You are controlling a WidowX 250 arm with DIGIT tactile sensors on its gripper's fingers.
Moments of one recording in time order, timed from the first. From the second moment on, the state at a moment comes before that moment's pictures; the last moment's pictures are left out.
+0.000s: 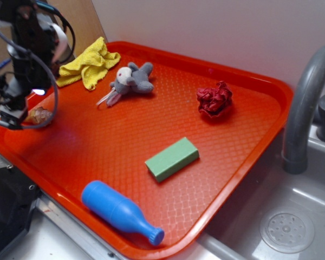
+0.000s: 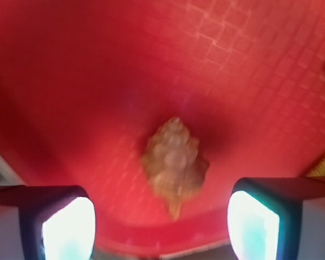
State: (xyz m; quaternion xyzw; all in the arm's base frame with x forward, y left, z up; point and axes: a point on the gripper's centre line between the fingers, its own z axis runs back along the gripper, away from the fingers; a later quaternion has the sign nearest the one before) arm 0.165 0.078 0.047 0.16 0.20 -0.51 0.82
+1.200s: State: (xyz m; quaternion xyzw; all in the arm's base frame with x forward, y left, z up) arm 0.173 0.075 0.046 0.13 0.14 -0.43 0.88
